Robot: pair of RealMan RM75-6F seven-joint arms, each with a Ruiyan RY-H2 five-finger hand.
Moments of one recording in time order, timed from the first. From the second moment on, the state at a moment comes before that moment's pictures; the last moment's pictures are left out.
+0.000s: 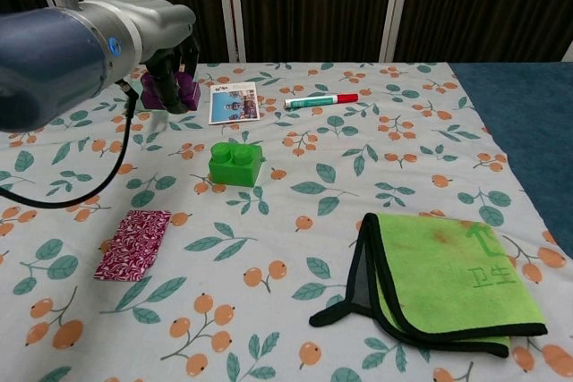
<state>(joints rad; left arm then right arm) -0.96 -1.75 -0.49 -1.73 0.47 1.46 1.37 0.06 -1.11 0.06 -1.66 -1.49 1.49 -0.12</state>
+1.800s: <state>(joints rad) -1.10 -1.94 -0.39 -1.35 0.48 1.29 1.16 0.08 -1.13 0.07 -1.66 -1.44 1.45 -0.16</state>
